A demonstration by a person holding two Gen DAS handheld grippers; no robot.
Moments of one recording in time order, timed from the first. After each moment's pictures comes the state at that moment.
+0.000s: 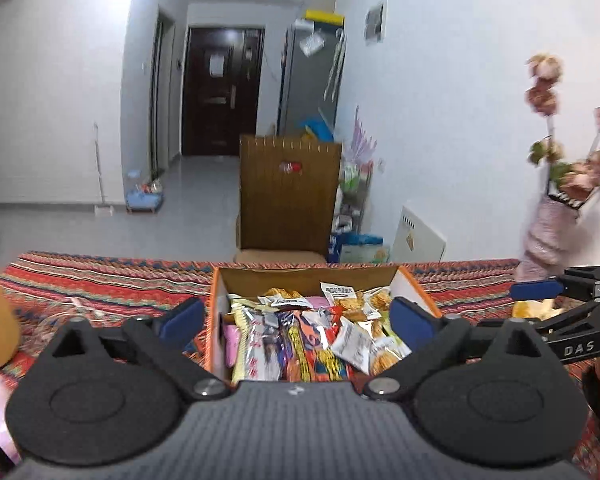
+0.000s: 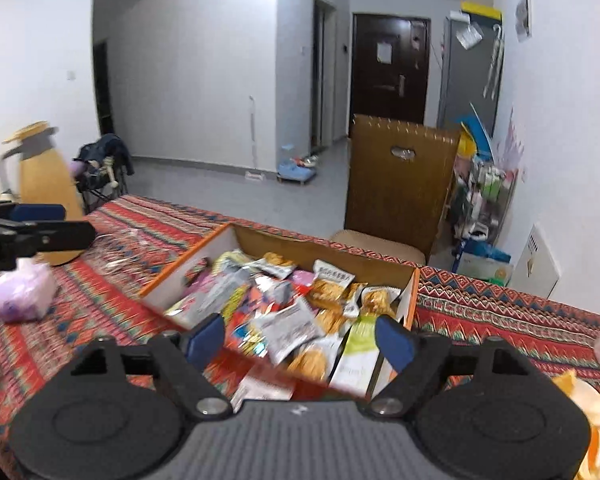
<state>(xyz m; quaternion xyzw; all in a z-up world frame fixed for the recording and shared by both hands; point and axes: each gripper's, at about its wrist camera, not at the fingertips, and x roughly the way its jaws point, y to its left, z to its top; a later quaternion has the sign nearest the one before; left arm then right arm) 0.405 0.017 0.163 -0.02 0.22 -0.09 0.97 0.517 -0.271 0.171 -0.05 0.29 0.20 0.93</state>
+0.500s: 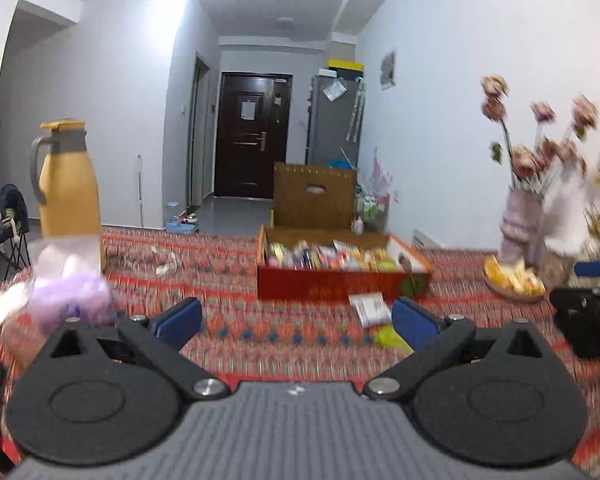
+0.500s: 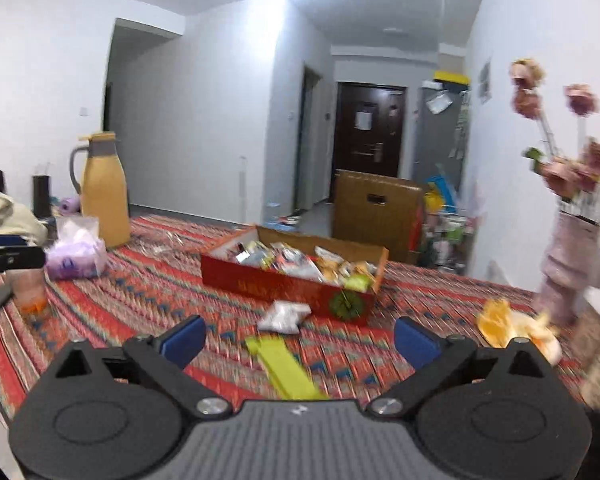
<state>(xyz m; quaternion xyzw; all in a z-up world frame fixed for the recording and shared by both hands) 0.143 0.039 0.090 -0.02 0.16 -0.05 0.99 0.250 -0.303 0.128 -0.06 0.19 0.15 0.97</state>
